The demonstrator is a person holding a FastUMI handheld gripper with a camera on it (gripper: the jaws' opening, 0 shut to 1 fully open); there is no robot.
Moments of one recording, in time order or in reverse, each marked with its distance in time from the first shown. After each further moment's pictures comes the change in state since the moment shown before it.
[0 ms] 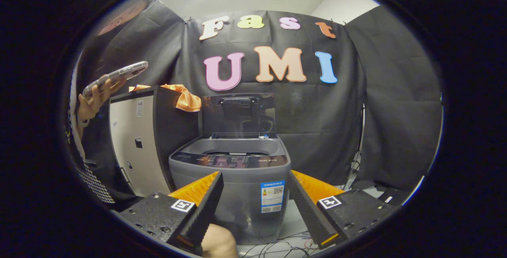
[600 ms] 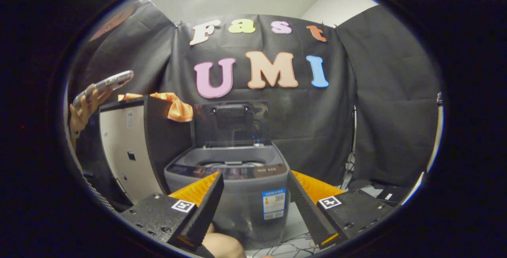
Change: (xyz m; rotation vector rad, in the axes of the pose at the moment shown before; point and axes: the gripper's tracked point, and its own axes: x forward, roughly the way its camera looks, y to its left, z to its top) arm 0.025 0.021 0.046 0.021 -0.065 -0.087
